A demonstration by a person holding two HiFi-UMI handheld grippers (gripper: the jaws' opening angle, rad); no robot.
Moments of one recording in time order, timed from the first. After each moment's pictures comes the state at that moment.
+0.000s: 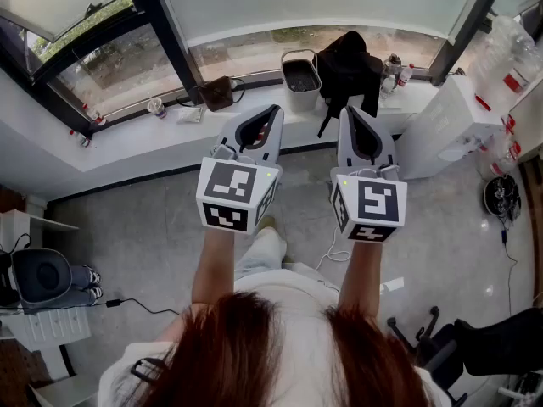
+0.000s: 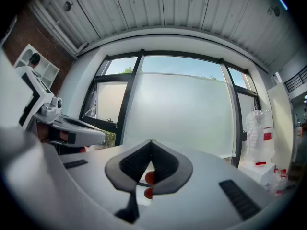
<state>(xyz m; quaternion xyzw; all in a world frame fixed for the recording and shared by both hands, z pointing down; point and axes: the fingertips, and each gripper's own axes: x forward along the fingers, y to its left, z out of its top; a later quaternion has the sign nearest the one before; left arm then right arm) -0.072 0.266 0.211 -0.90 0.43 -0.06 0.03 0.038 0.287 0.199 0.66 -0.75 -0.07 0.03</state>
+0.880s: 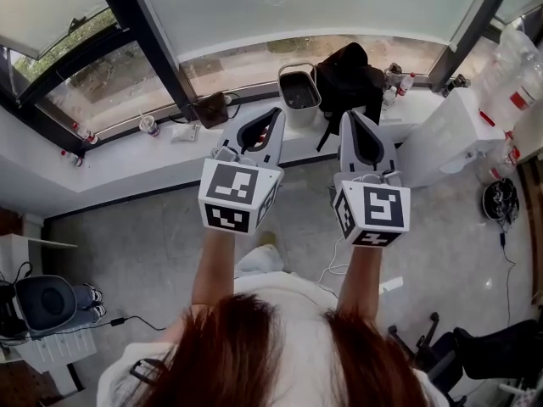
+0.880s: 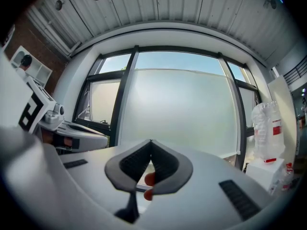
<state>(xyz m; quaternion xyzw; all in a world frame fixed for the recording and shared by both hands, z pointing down) -0.062 0.154 0.207 -0.91 0.41 -0.06 0.02 0.045 0.183 0.191 0.66 -0.75 -0.05 0.01</state>
